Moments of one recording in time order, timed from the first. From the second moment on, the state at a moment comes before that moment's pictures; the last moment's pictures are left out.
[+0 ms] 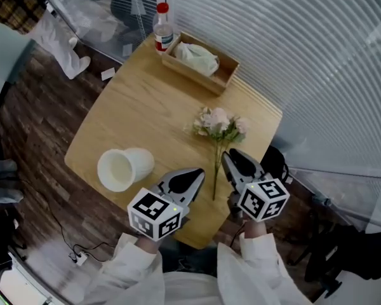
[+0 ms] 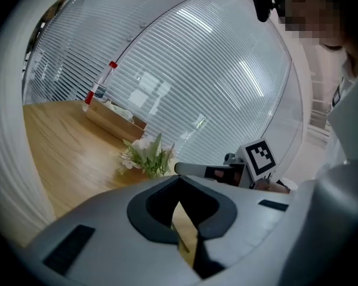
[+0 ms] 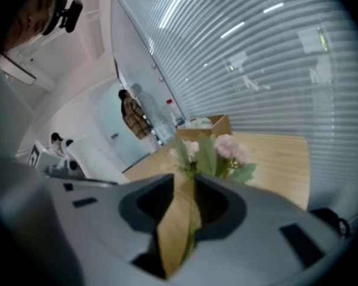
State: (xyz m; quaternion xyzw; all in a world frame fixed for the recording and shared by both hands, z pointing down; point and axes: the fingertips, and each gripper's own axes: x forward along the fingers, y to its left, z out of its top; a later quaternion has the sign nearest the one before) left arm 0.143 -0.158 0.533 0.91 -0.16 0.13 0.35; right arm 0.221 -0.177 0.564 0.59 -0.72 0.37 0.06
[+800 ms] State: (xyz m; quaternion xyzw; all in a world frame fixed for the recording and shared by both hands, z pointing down) left arm 0.160 -0.158 0.560 0.91 -0.15 0.15 0.35; right arm 0.233 -0.190 0.625 0.61 -0.68 0.41 0.10
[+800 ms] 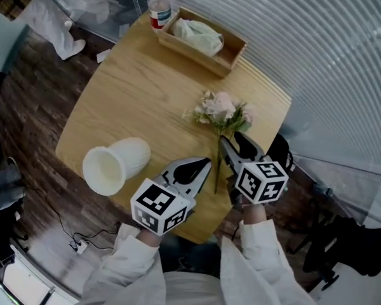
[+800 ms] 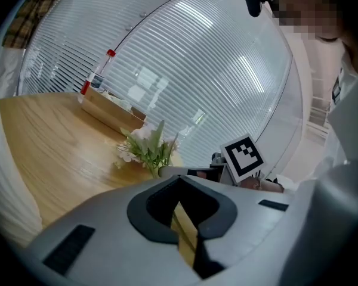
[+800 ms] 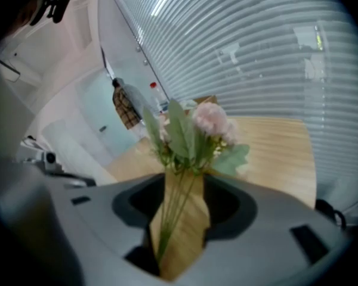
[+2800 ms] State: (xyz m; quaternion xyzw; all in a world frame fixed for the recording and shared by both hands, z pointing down) left arm 0.151 -0.158 0.526 0.92 -0.16 0.11 0.35; right arm 0.205 -0.199 0.564 0.56 -0.71 0.43 -0.01
